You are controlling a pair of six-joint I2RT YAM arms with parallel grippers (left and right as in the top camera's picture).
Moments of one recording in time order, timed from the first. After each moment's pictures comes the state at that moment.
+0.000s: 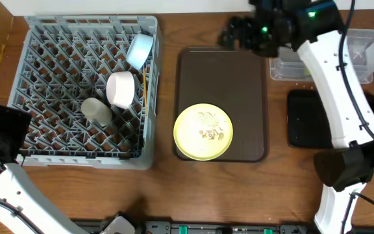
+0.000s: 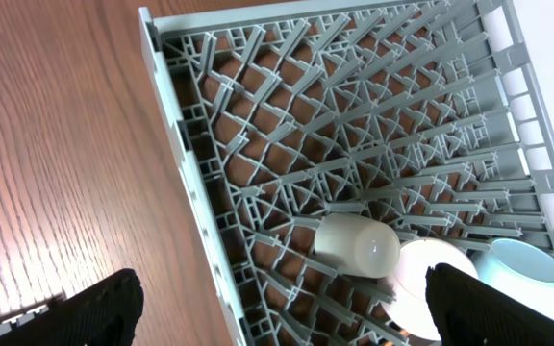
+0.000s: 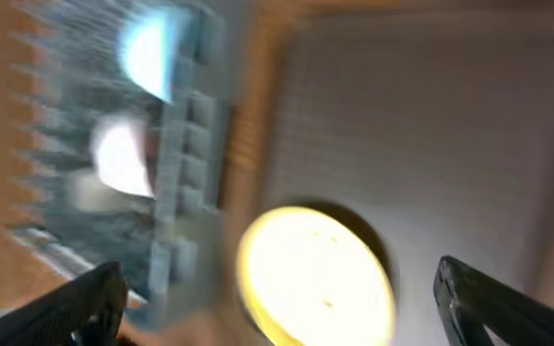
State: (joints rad) left arm 0.86 1.24 1.53 -1.23 0.07 -0.49; right arm 0.34 2.06 2.29 -1.30 -0.39 0.41
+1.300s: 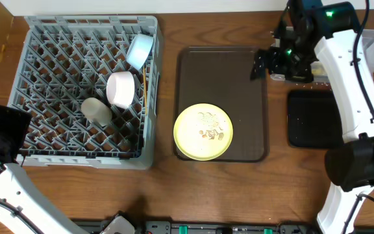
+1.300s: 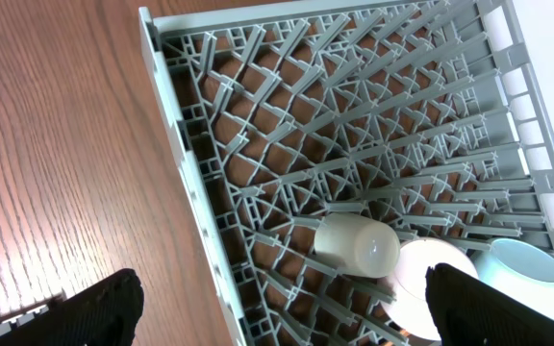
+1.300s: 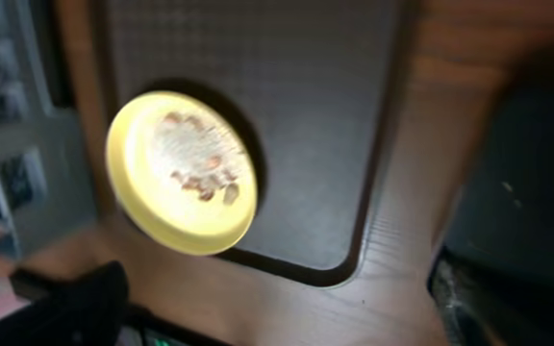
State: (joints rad) left arm 0.86 1.24 1.53 -1.23 0.07 -0.49; right arm 0.24 2.03 2.13 -1.54 -0.33 0.19
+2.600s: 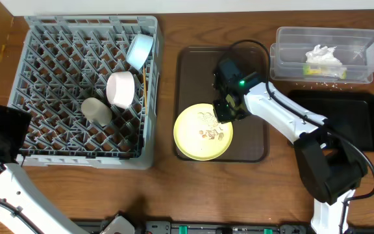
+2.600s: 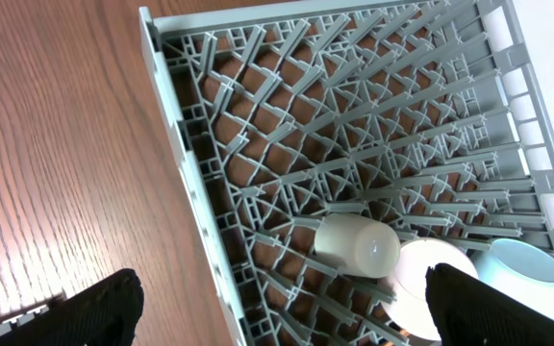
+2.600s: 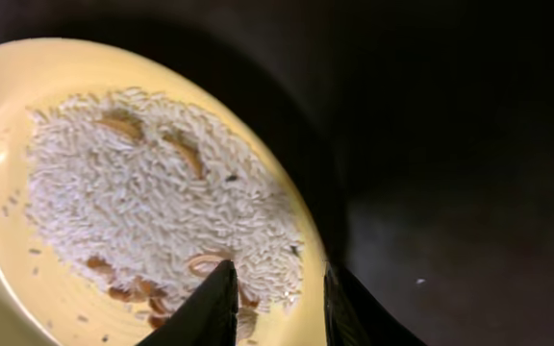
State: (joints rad) left arm 0.86 1.24 1.53 -1.23 0.07 -0.49; right arm 0.58 2.03 1.46 -0.79 -0.12 0.31
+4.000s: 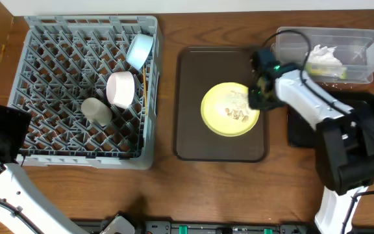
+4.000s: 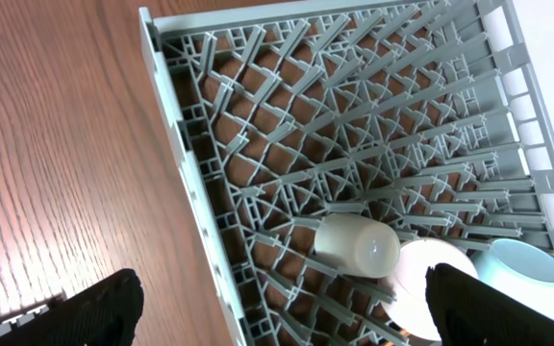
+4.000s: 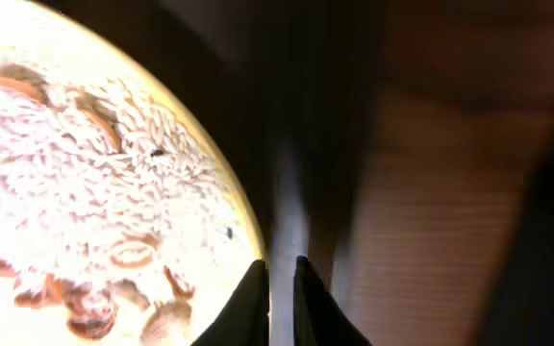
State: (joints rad) left arm 0.86 1.24 1.53 -1.23 0.07 -0.49; right arm 0.34 2.03 1.46 -0.85 0.00 0.34
